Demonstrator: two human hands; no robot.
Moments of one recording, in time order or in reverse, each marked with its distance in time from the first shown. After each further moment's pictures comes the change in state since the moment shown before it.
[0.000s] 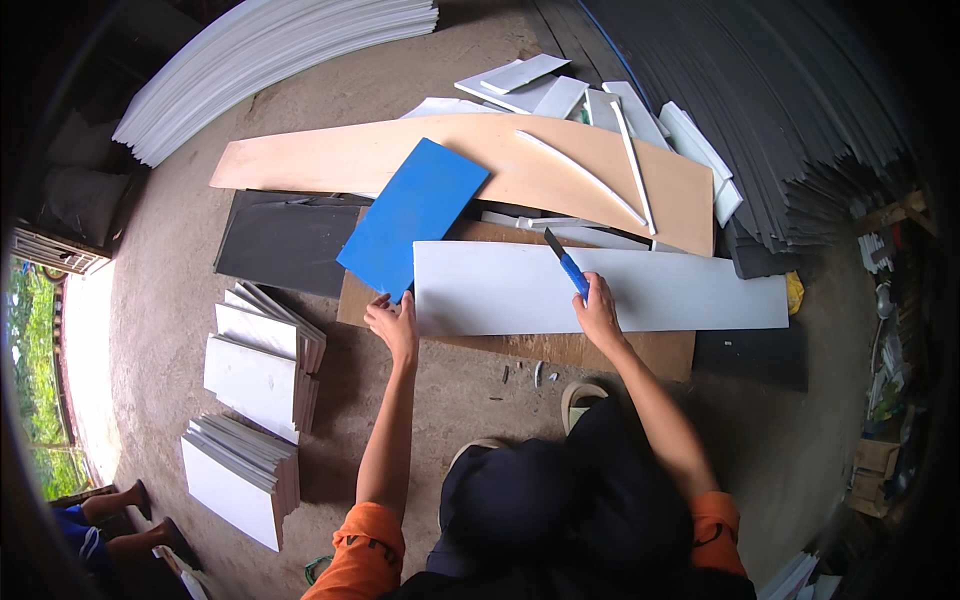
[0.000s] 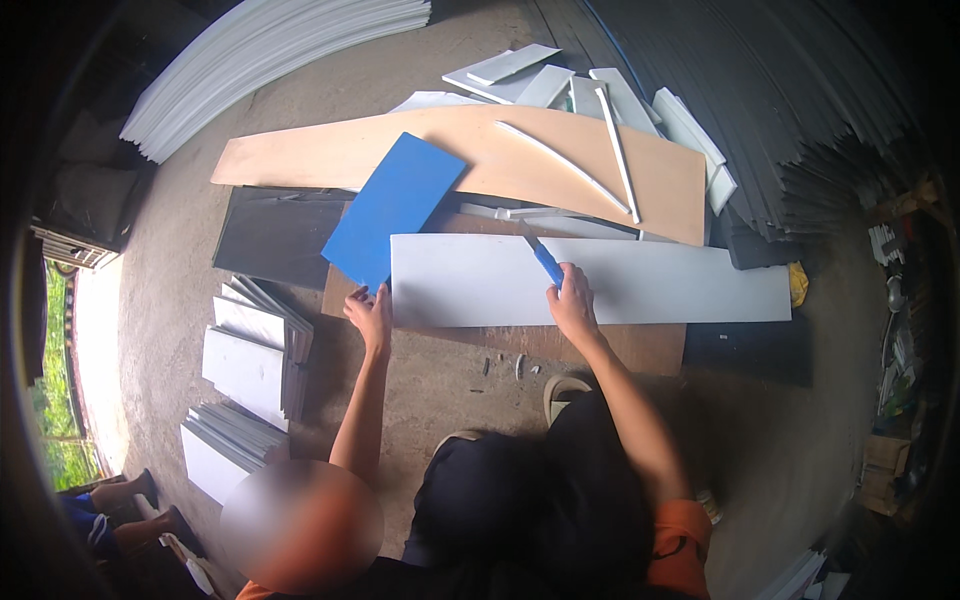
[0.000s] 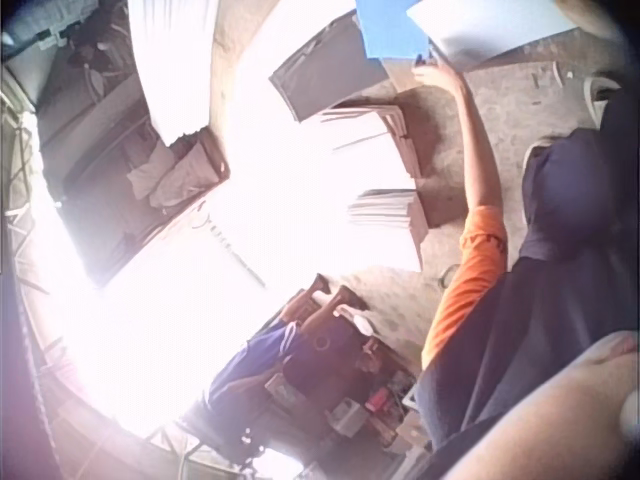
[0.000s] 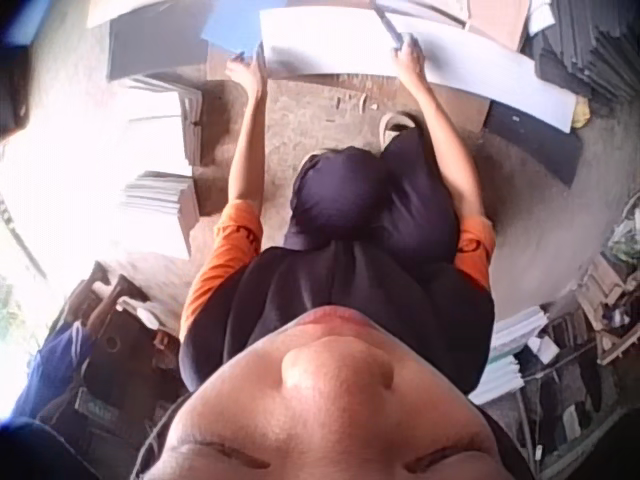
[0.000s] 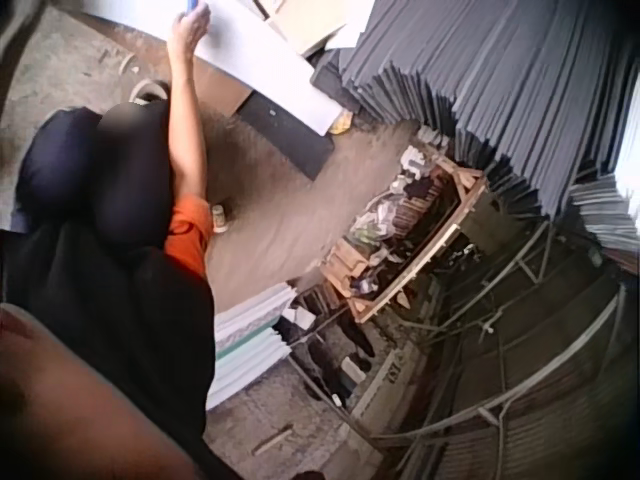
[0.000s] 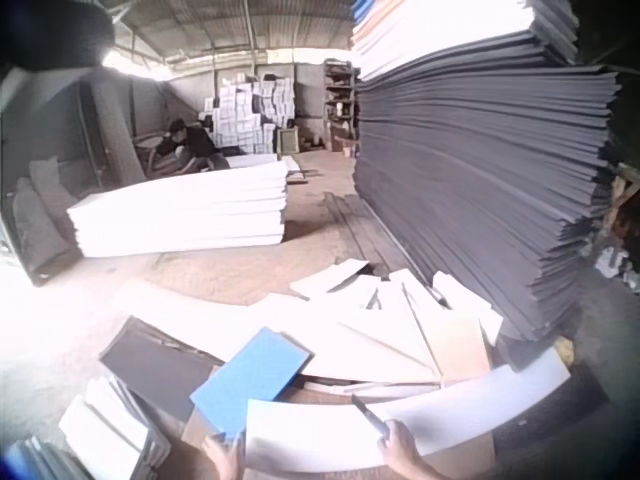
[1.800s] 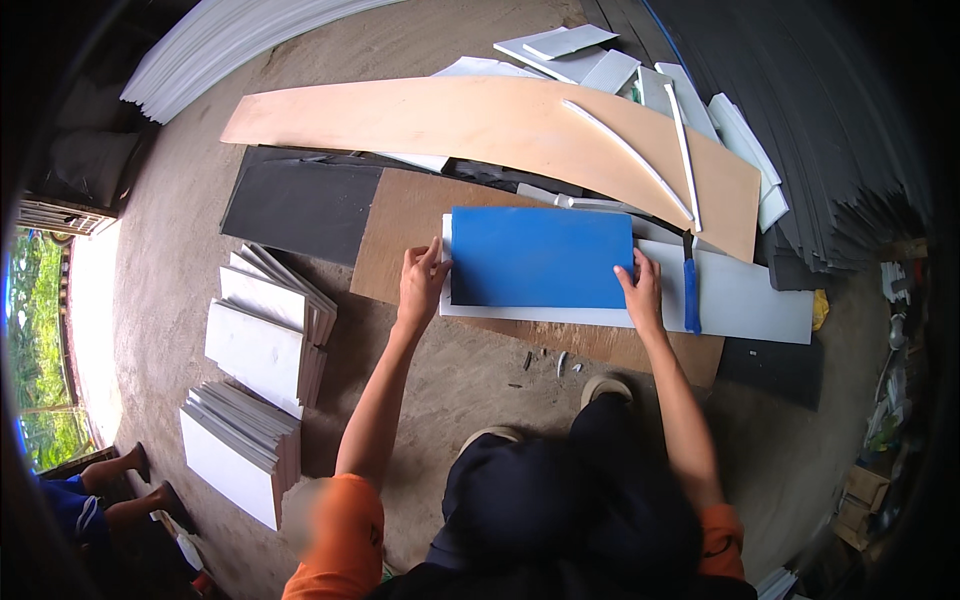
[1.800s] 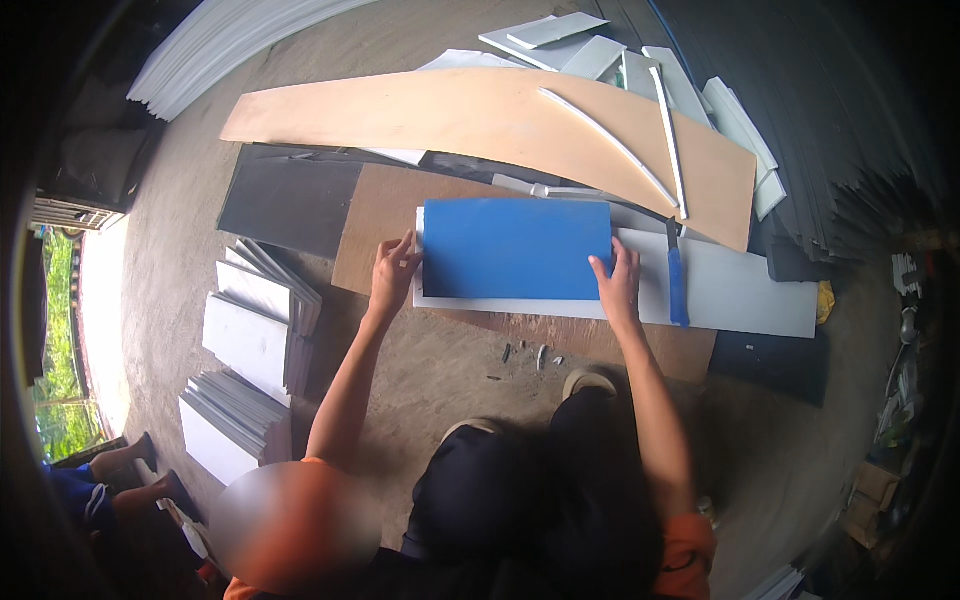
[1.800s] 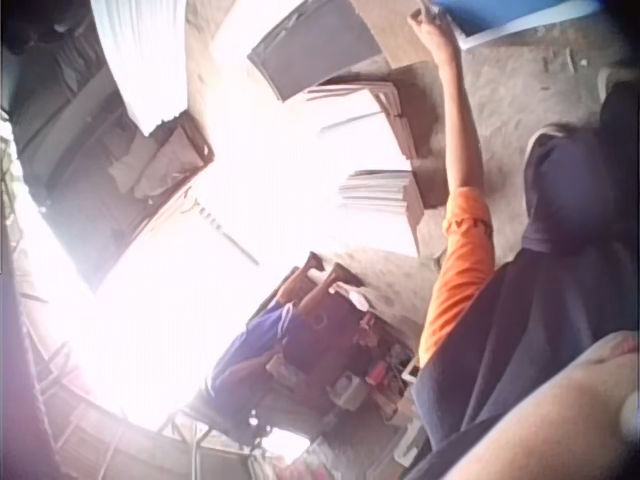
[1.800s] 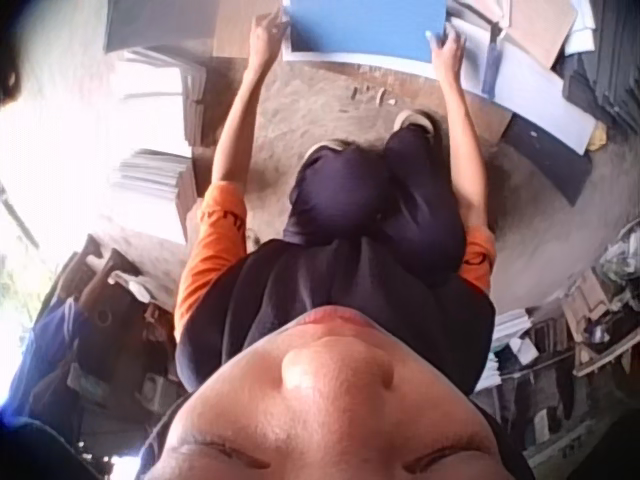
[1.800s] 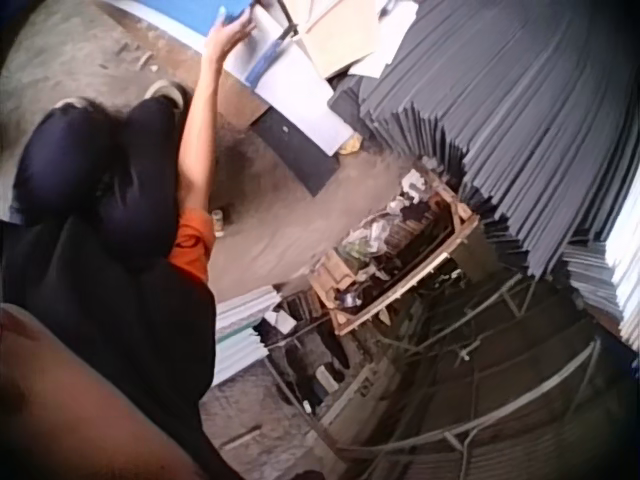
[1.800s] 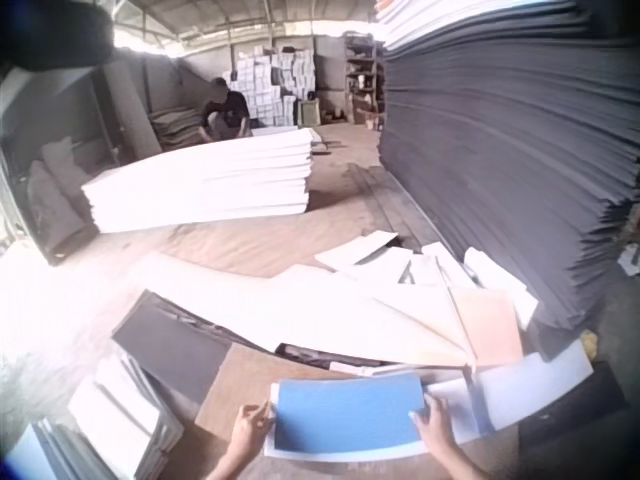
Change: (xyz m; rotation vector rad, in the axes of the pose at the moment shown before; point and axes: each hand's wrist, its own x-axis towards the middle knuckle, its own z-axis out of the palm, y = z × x) left_hand 0.032 0.004 -0.002 -0.047 -0.396 0.515; right_hand 0.020 0.007 -0.002 0.194 -0.004 0.272
